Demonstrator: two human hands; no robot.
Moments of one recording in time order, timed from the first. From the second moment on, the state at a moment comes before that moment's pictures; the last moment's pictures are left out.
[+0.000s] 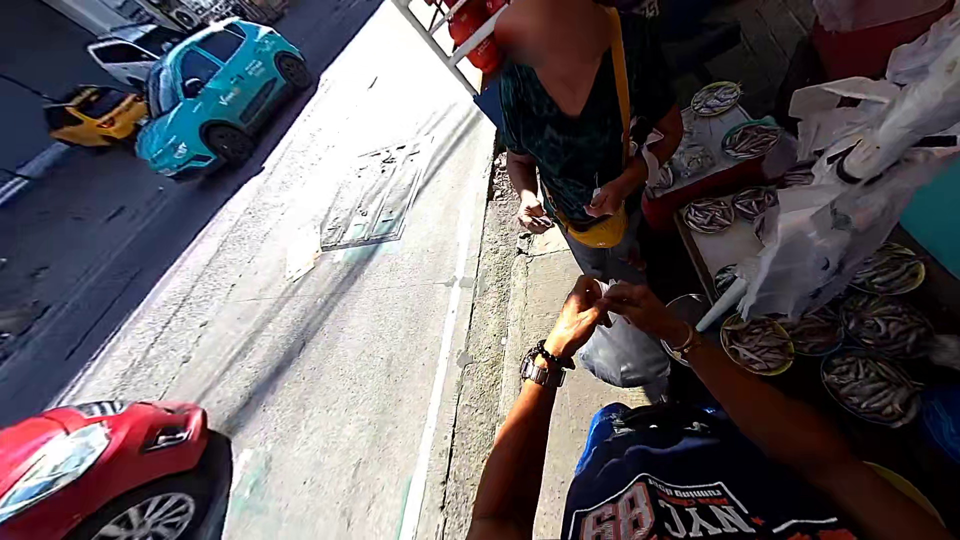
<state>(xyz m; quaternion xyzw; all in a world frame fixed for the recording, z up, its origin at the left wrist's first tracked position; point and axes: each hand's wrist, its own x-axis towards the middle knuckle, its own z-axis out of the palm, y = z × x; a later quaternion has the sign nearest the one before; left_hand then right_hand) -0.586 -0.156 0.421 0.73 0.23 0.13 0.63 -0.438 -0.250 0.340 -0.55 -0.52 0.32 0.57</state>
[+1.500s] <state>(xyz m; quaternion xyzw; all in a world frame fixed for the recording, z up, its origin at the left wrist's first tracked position) -0.487 -0.099 0.309 0.86 0.05 0.28 0.43 -0.376 -0.248 0.354 -0.69 -0.17 0.31 0.63</state>
